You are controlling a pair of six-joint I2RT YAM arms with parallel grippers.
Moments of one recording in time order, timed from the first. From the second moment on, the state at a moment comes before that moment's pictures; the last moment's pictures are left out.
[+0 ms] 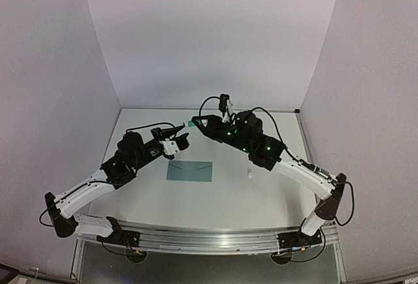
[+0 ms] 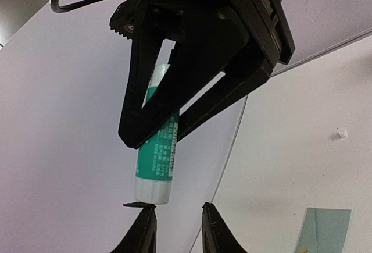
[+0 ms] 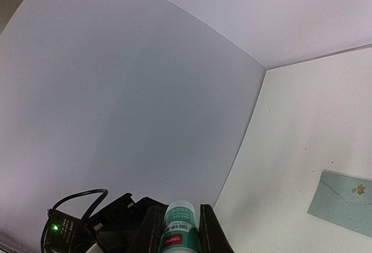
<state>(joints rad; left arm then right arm) -0.88 1.21 1.16 0.04 0.01 0.89 0.96 1.68 1.76 -0.15 -0.03 0.99</state>
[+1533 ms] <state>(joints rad) -0.86 1.17 1.16 -0.01 0.18 0.86 0.97 1.65 1.71 -0.16 -0.17 0.94</state>
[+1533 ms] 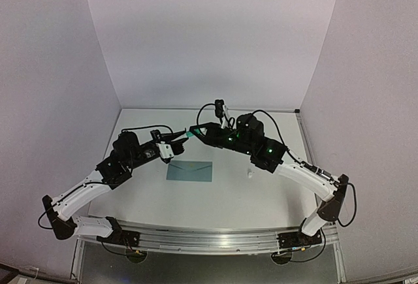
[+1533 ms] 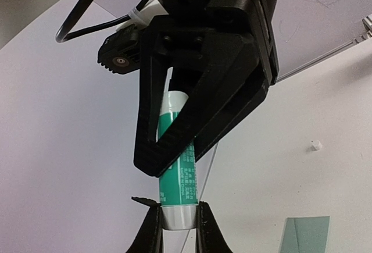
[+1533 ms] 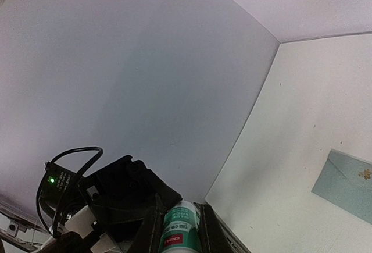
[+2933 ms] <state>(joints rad) -0.69 1.38 1.62 -0.50 1.06 -0.17 0.95 1.58 1.71 -0.12 -0.63 0.17</state>
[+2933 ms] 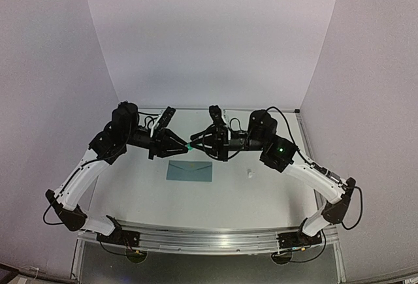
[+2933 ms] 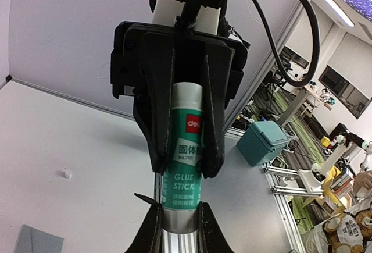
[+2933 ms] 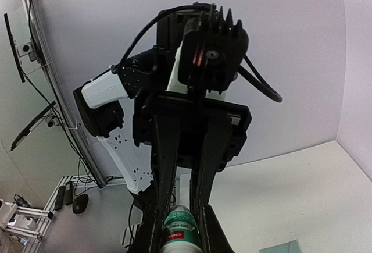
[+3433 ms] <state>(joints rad) -0.76 1.16 1.29 -0.14 0.38 0.59 0.97 1.57 1.70 -0.12 -0.28 0.48</state>
